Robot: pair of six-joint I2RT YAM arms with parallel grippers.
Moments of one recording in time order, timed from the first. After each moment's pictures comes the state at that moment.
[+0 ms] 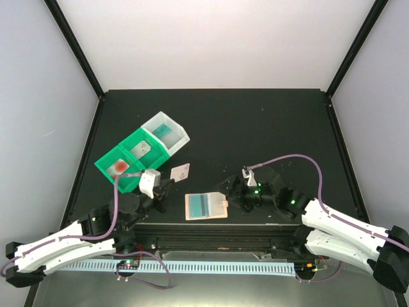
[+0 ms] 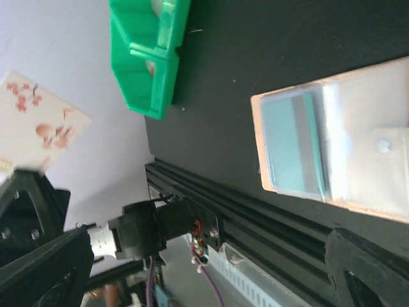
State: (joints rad) left arm -1.16 0.34 0.44 -0.38 -0.46 -0.44; right arm 0.89 0.89 0.50 -0.18 -0.34 1.36
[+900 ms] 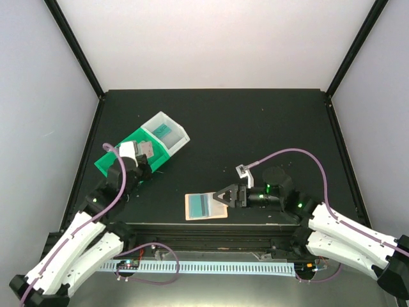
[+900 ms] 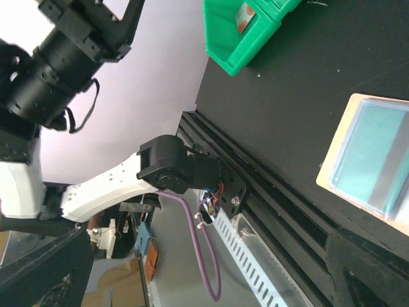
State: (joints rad) left arm -0.53 0.57 0.65 -0.53 -0.37 -0.50; right arm 0.89 0.79 0.49 -0.07 -0.53 1.01
